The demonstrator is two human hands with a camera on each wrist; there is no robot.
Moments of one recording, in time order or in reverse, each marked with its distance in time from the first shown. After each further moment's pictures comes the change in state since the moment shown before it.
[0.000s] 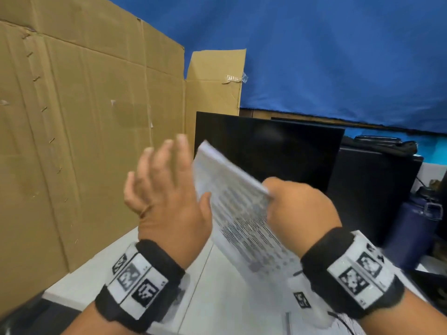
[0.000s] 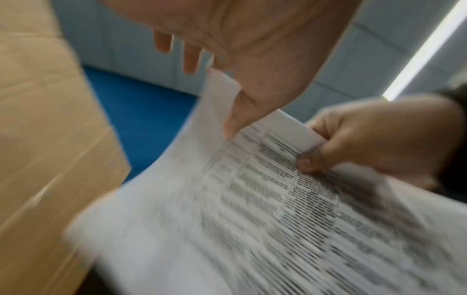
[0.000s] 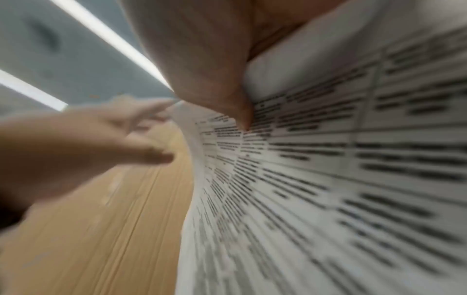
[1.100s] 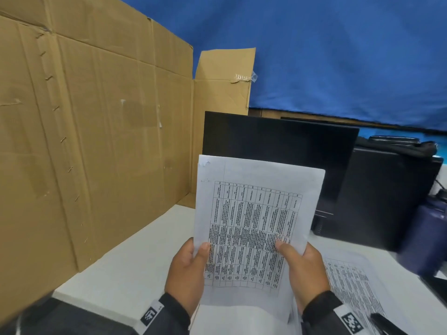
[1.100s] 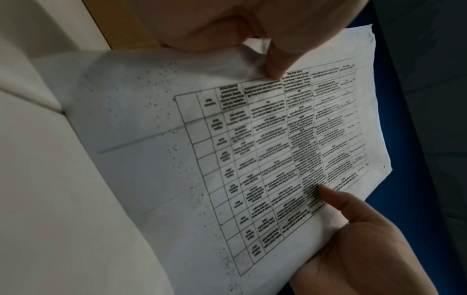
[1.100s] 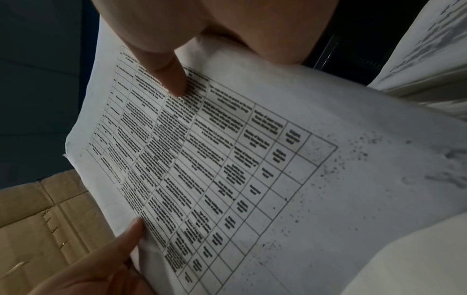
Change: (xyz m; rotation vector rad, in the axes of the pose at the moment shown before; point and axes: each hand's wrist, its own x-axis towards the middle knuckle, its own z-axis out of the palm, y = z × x) left_hand -0.078 -0.048 0.093 -1.058 -0.400 -0.678; right_hand -0.047 0.024 0.139 1.315 0.057 0.656
